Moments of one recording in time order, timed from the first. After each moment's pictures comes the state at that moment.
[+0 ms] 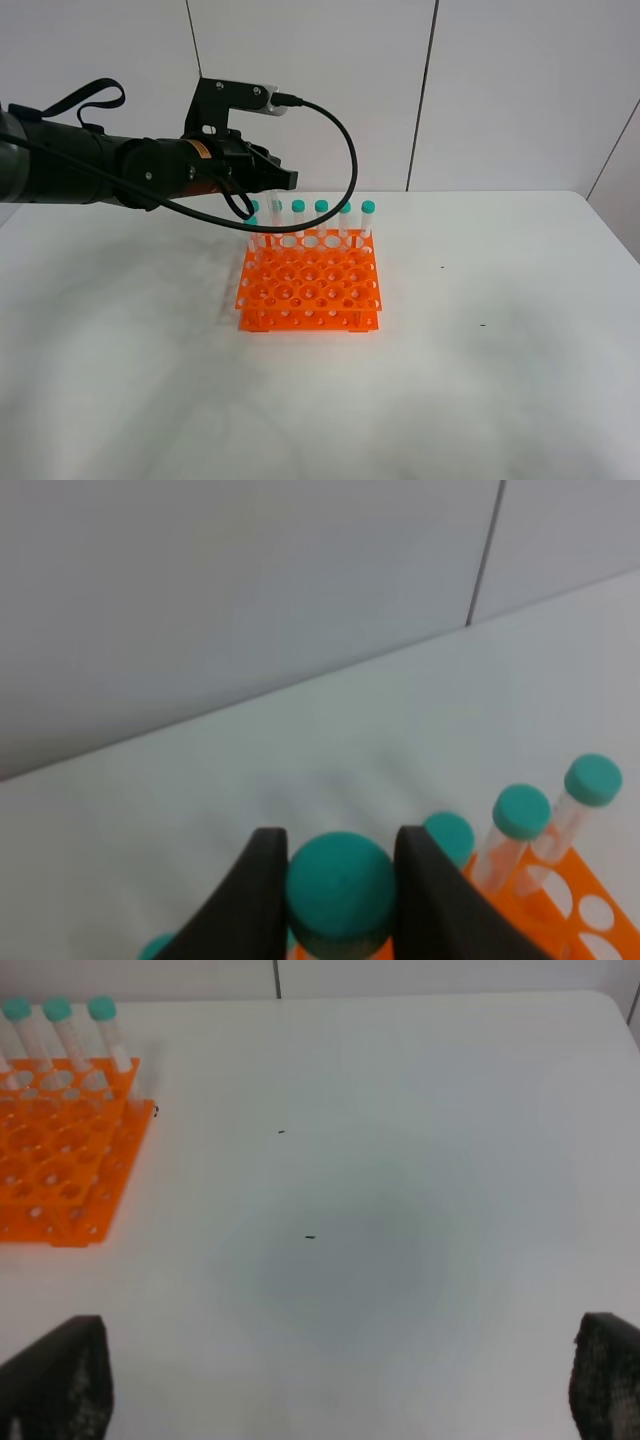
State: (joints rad) left arm -0.49 1.76 -1.08 -0.10 -0.29 0.09; right arm 0.04 0.00 -0.50 0.03 1.03 0.00
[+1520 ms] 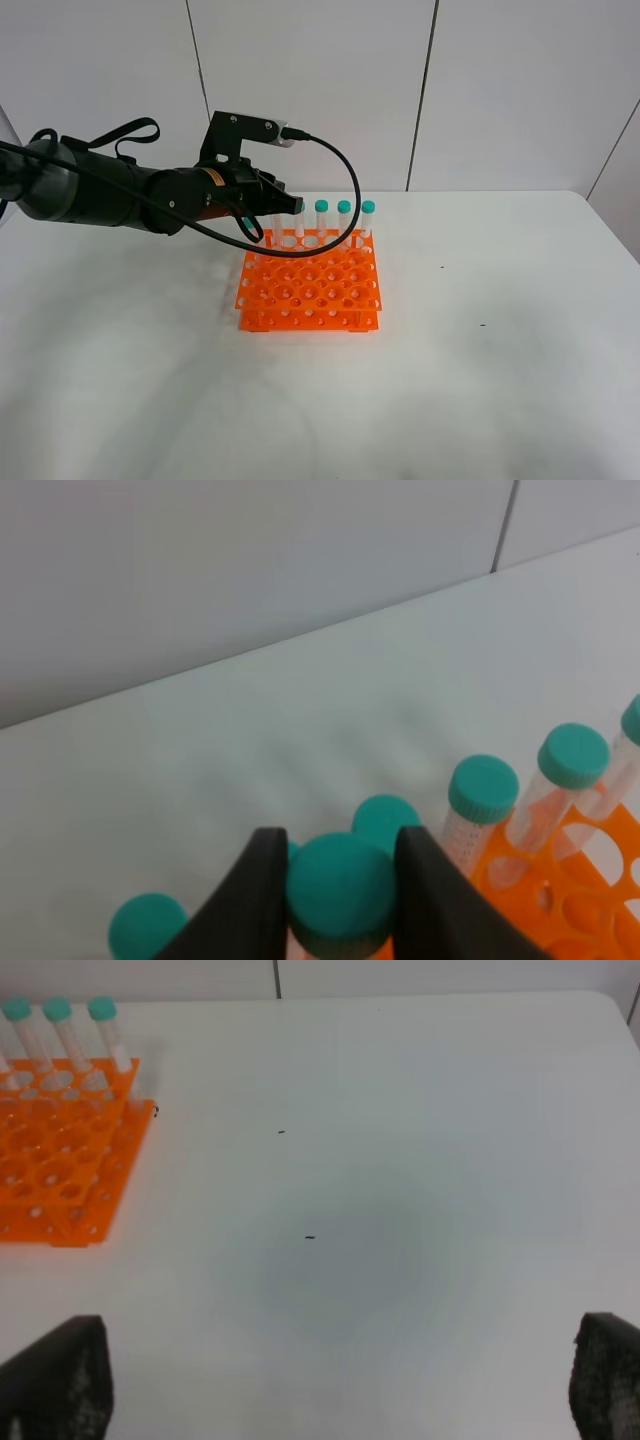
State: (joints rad) left arm -0.49 1.86 -1.07 -0.10 -0.36 0.10; right arm 0.04 0.00 -0.50 0.03 1.03 0.00
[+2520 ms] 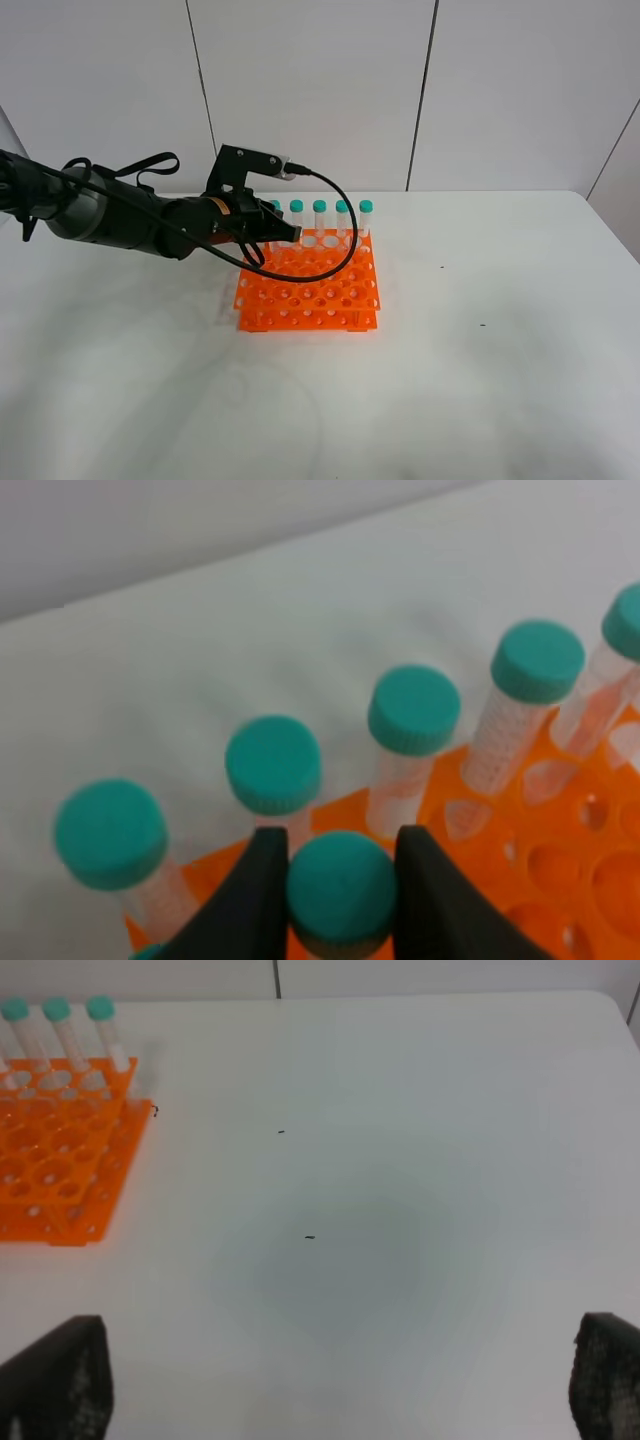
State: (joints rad) left arm -0.48 1.95 -1.05 -0.10 -0.41 0.10; right arm 0.04 0.00 -0.50 0.03 1.03 0.00
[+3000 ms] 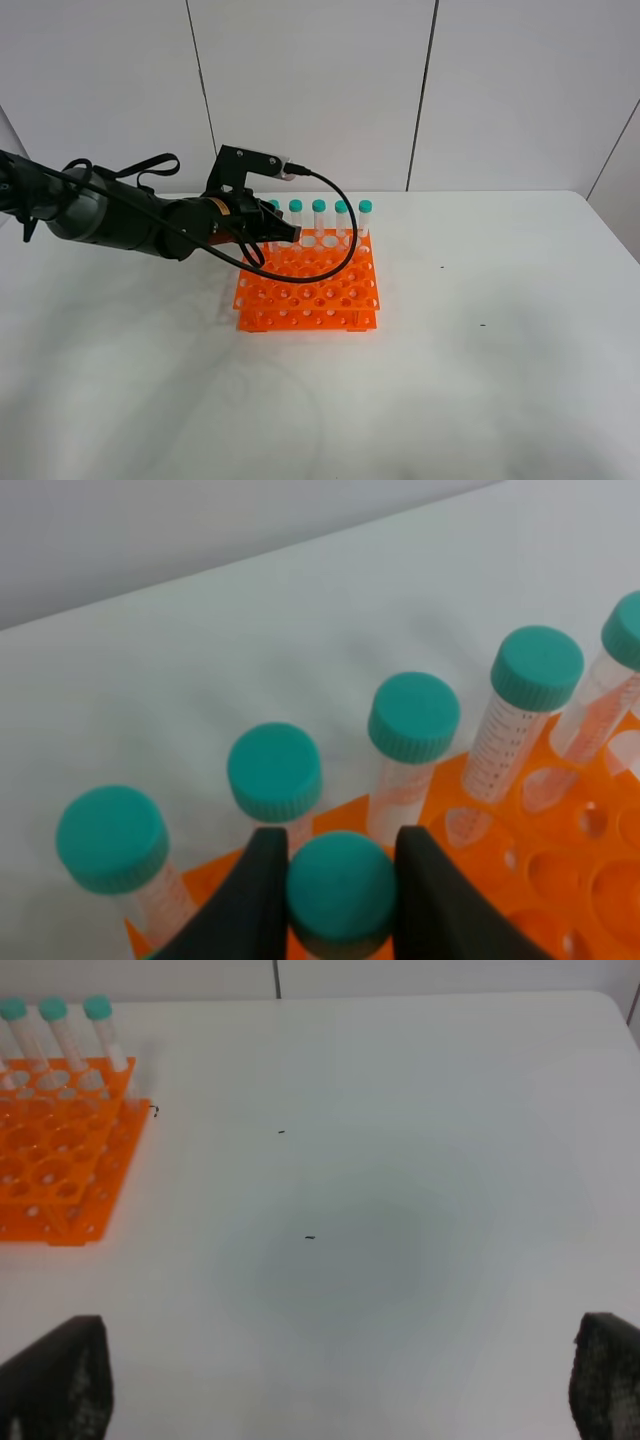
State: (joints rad) left arm -0.48 1.95 -1.04 -0.10 -0.42 0.10; right arm 0.04 0.00 -0.50 0.03 1.03 0.00
